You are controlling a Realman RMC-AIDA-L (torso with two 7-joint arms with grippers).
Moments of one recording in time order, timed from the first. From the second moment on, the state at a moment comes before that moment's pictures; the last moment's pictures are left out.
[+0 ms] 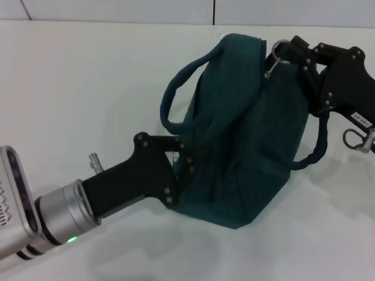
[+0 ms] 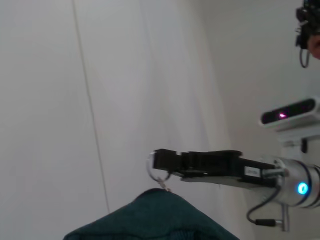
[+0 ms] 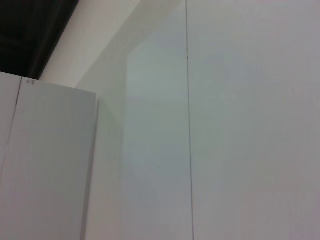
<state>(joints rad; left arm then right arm) -0.44 -2.10 1.19 0.01 1.15 1.73 -0.25 0.47 2.03 -1.79 -0.35 -0.34 -1.56 0.57</state>
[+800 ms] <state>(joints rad) -0.38 -2.09 1.18 0.03 1.04 1.73 -0.26 0.43 2.03 -1.79 -0.31 -0.25 -1.56 0.58</state>
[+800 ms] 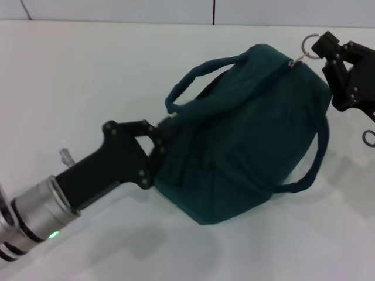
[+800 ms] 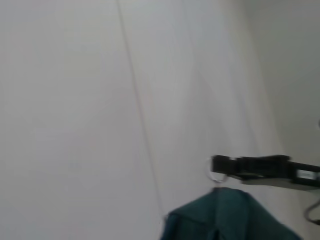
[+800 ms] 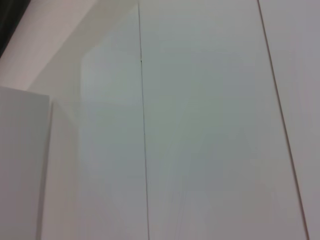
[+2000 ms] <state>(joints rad) -0.35 -2.08 1.18 0.09 1.01 1.72 -0.33 0.41 2.01 -1.75 -0.26 -0.19 -1.52 0.62</state>
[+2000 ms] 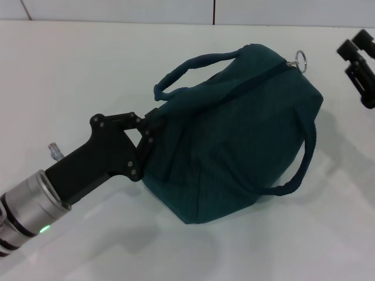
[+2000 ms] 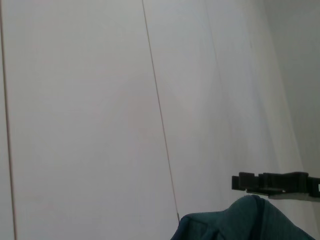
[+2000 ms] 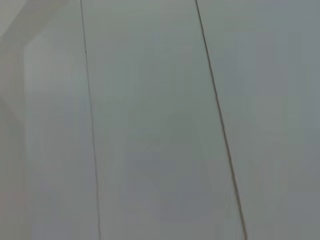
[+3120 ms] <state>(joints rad) -0.33 -2.10 1.18 0.05 0.94 1.77 -0.30 0.43 2.02 -1.65 -0.23 -0.20 -1.40 0.52</state>
